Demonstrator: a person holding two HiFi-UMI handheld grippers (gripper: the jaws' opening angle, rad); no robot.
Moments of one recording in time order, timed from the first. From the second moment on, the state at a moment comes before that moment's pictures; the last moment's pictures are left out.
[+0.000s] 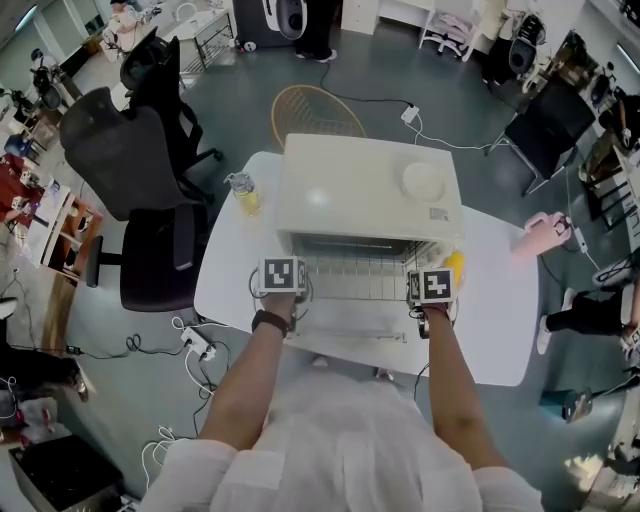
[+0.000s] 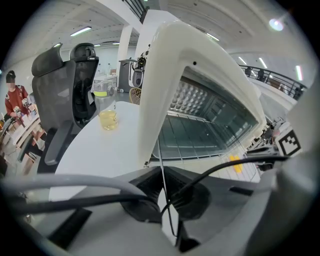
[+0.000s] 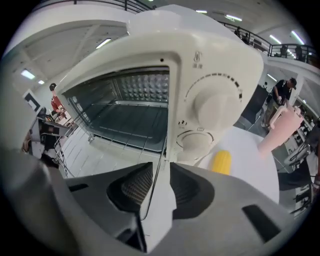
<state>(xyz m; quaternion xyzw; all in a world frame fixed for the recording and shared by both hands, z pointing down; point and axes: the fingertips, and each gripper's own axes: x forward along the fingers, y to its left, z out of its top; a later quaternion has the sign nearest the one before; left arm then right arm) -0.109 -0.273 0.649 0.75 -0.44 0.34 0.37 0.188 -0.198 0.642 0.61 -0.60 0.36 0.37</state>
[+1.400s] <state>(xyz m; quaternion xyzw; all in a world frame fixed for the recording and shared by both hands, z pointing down) -0.127 -0.218 0.619 0.77 -0.44 0.31 0.35 0.161 -0.133 0.637 0.63 -0.60 0.40 0.30</state>
